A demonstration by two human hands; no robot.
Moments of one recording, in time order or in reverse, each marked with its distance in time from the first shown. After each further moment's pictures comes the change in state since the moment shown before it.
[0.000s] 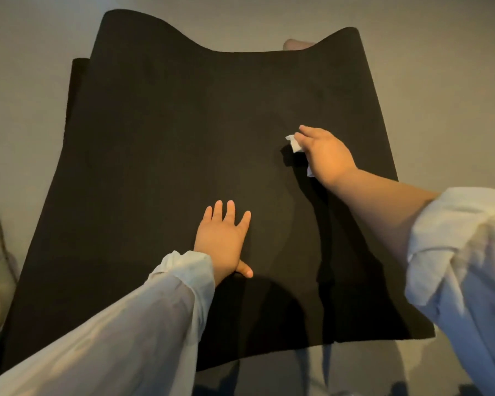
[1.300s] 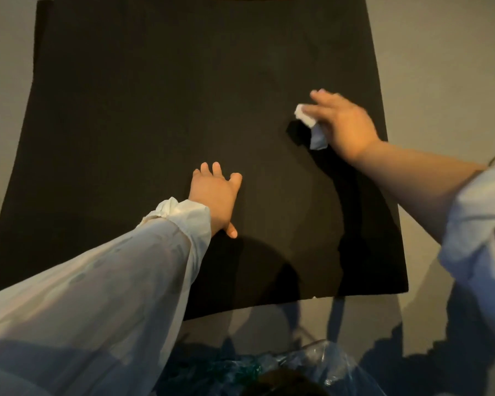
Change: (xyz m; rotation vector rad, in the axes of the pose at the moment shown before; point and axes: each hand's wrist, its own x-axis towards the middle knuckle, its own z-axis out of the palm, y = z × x) left_hand 0.005 0.014 -0.023 0.017 -0.113 -0.060; right_hand -0.036 0.041 -0.008 0.137 0.066 -0.152
